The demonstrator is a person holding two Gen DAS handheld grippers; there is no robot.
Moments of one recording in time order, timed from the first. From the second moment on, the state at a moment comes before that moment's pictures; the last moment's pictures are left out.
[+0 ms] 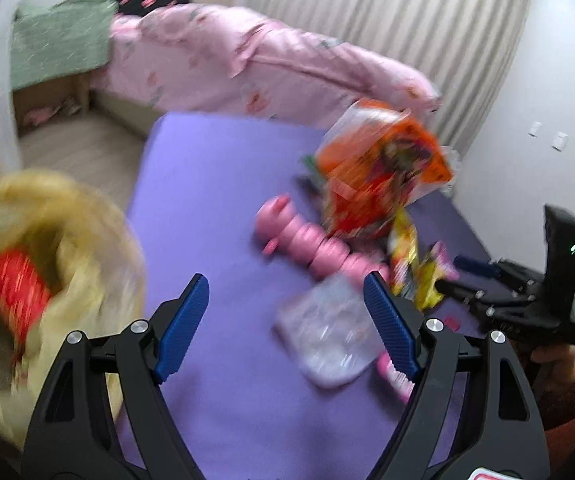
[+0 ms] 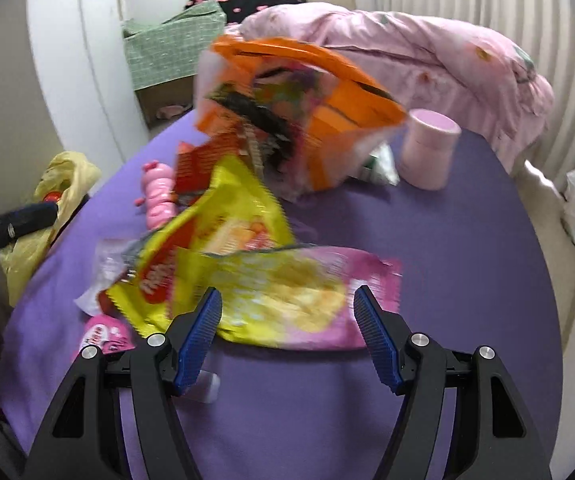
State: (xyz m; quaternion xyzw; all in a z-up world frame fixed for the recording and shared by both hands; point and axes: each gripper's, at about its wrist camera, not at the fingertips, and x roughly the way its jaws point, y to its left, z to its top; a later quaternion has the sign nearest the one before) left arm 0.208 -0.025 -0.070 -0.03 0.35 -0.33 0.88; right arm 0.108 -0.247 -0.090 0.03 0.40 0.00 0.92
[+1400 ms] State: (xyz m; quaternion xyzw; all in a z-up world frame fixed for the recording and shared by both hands) left arm 0.227 0.023 -0.055 -0.14 0.46 -0.31 0.82; right arm 0.062 -0.252 -0.042 0.04 0.34 0.02 0.94
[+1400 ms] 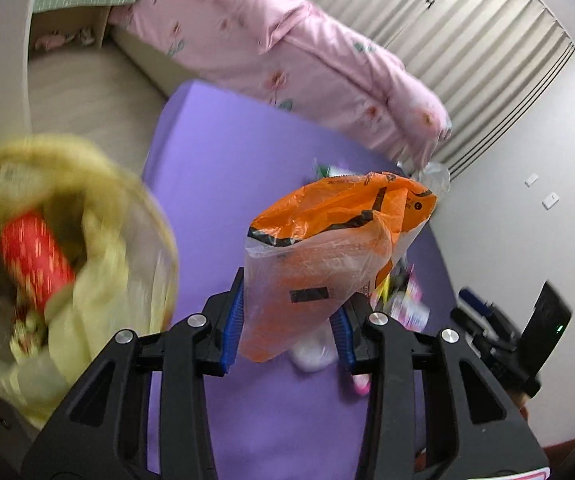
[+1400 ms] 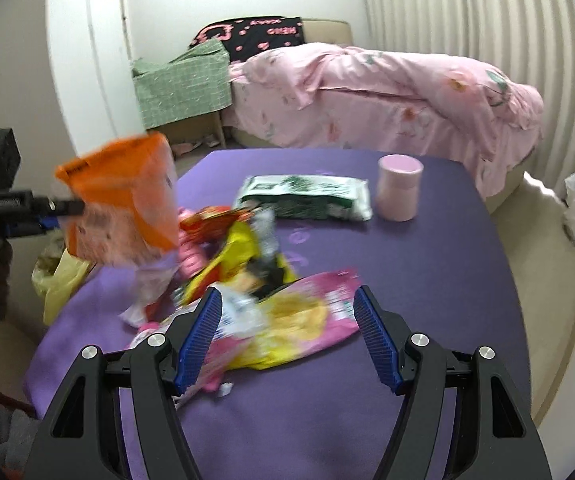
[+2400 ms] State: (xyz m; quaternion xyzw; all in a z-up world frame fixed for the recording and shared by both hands) left arm 0.214 0.020 -0.097 0.03 0.42 -0.23 0.88; right arm 0.060 -0.269 -0.069 0.11 0.38 -0.02 0.92
